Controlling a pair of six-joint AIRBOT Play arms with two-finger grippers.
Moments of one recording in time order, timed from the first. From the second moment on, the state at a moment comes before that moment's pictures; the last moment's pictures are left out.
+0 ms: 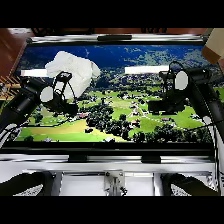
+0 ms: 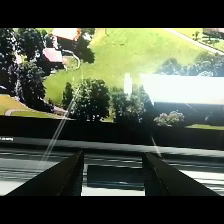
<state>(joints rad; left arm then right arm) -0.47 -1.25 1.25 1.68 -1.38 -1.76 0.27 -1.25 1.32 -1.55 1.59 1.77</state>
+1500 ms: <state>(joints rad) -0.45 -1.28 1.28 1.67 -1.03 -1.93 0.27 -1.25 1.32 -1.53 1.69 1.77</state>
